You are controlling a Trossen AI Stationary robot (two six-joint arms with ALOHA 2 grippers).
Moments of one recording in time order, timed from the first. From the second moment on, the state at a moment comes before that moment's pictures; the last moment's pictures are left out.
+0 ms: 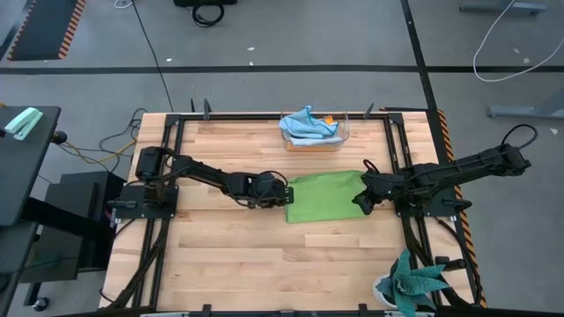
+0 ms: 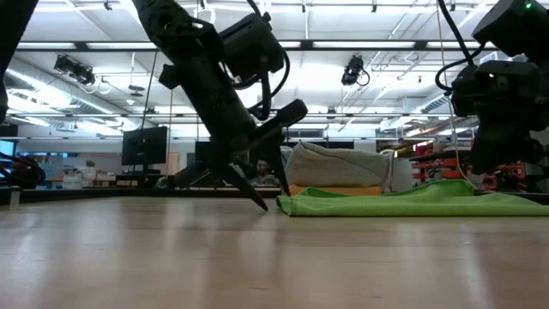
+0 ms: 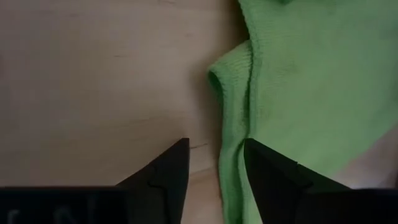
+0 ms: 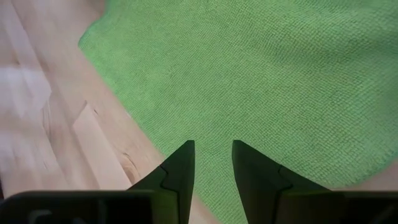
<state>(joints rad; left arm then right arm) -0.04 1.91 1.06 -0.10 -0.11 -1.57 0.13 0.65 0.28 -0.52 0.11 0.97</state>
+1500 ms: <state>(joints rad) -0.03 2.03 1.06 0.18 -0.18 -1.53 0.13 0.65 0.28 -0.49 0.08 0.97</state>
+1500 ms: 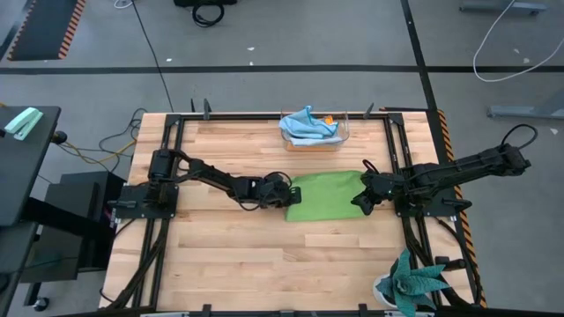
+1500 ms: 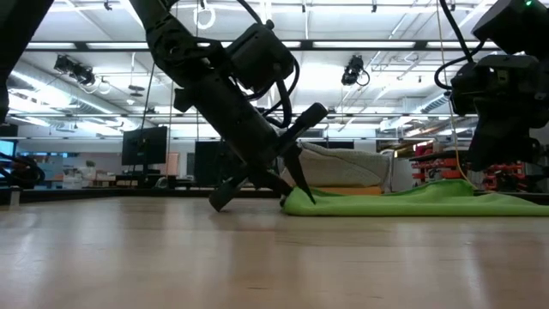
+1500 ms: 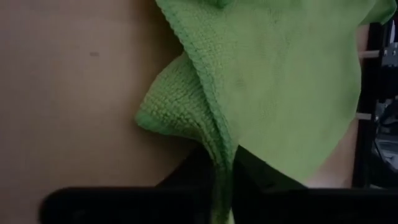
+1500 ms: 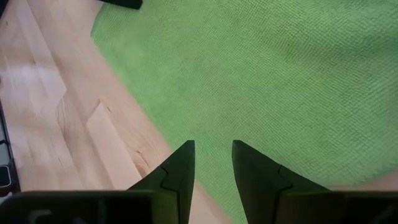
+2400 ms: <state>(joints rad) -0.09 1.96 1.05 0.27 -0.32 -1.43 0.12 0.90 0.28 -0.50 0.13 0.99</state>
